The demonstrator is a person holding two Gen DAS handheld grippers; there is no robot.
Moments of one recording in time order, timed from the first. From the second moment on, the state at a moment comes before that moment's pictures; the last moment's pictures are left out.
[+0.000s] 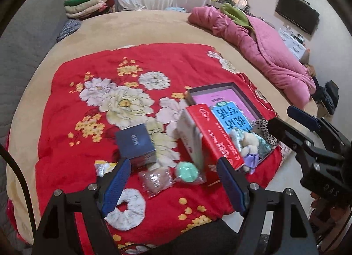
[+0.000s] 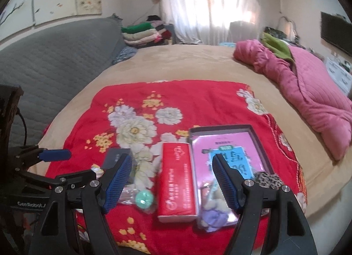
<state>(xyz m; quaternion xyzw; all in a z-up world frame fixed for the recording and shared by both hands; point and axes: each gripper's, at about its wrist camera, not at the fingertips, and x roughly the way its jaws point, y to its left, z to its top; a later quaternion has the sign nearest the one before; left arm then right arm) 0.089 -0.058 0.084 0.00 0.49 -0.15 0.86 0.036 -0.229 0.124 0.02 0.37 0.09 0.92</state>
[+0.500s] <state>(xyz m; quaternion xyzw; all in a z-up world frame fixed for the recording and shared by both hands) 0.081 0.013 0.064 -0.03 0.50 -0.10 0.86 0.038 -0.176 0.111 -0.04 0.39 0.13 0.91</state>
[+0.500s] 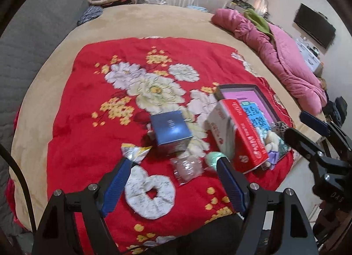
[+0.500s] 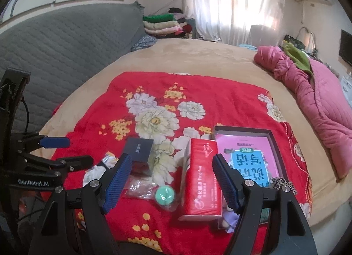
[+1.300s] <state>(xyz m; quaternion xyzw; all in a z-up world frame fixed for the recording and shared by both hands) 0.069 0.074 -0.042 -0.09 0.60 -0.07 0.79 0.045 -0.098 0.026 -0.15 0.46 0.23 0.84</state>
